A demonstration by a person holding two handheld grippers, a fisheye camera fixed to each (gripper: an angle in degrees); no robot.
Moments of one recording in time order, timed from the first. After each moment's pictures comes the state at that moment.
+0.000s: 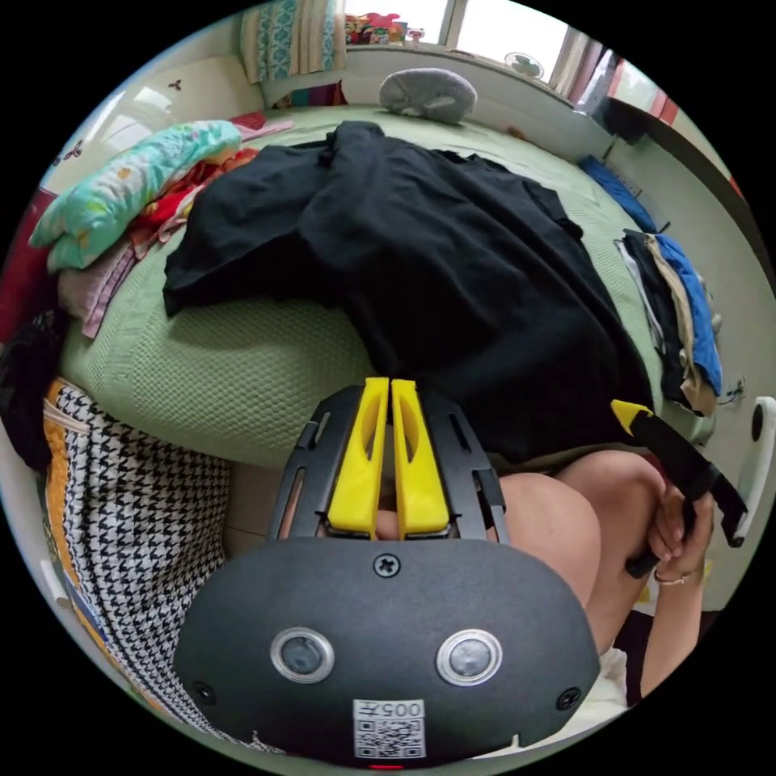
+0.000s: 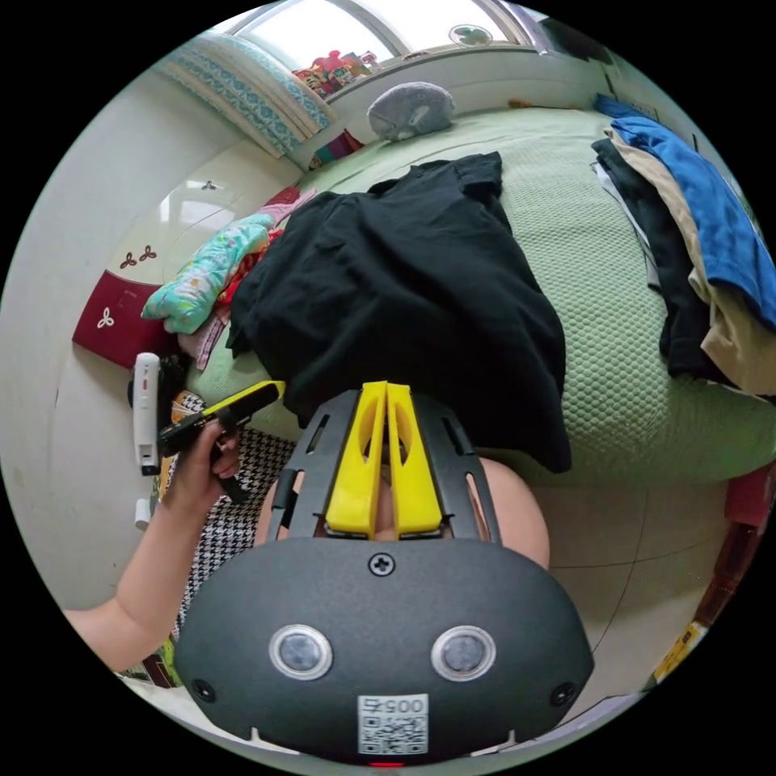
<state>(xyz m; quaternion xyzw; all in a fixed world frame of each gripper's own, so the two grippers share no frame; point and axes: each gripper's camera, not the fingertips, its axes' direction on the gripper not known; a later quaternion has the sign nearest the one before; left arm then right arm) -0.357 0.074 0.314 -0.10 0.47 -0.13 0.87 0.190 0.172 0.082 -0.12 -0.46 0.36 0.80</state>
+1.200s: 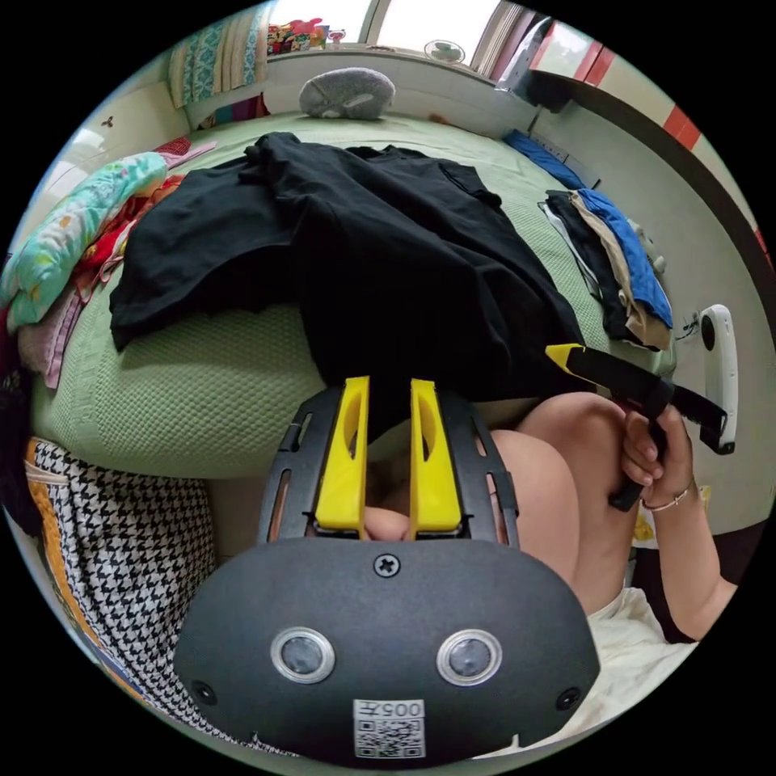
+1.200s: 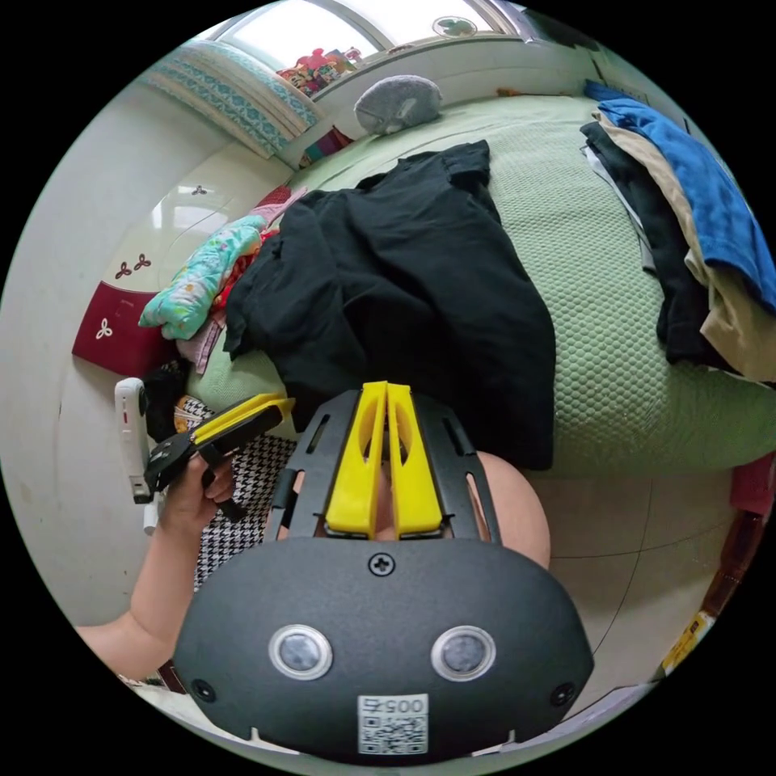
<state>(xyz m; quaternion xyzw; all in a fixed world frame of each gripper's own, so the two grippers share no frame) -0.314 0.068 0.276 -0.06 0.53 -0.06 0.84 0.174 0.178 0.111 -0.13 -0.47 0.38 0.79</state>
